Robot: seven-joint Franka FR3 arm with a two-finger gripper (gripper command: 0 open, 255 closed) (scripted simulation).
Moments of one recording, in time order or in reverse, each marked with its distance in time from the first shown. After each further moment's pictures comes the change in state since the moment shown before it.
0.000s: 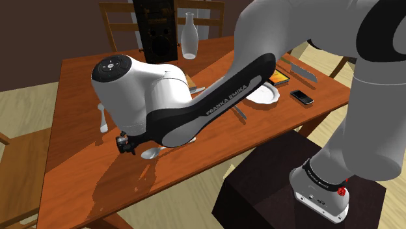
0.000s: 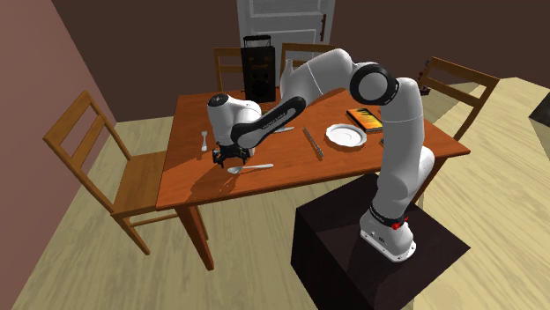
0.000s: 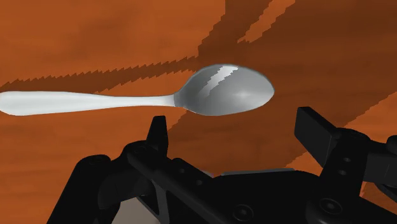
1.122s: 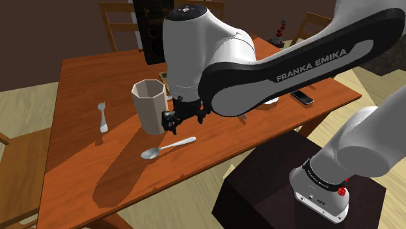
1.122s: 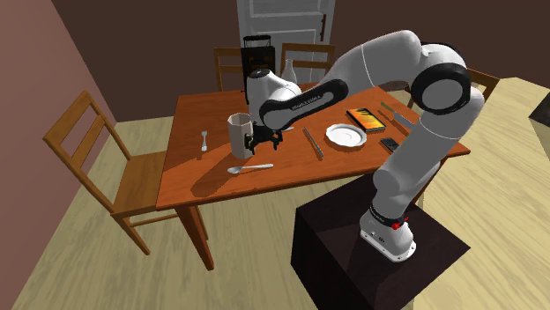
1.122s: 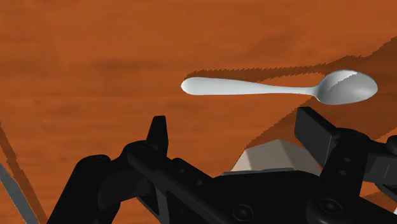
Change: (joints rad) arm -0.201 -0.555 0.017 -0.403 0.470 0.007 -0.476
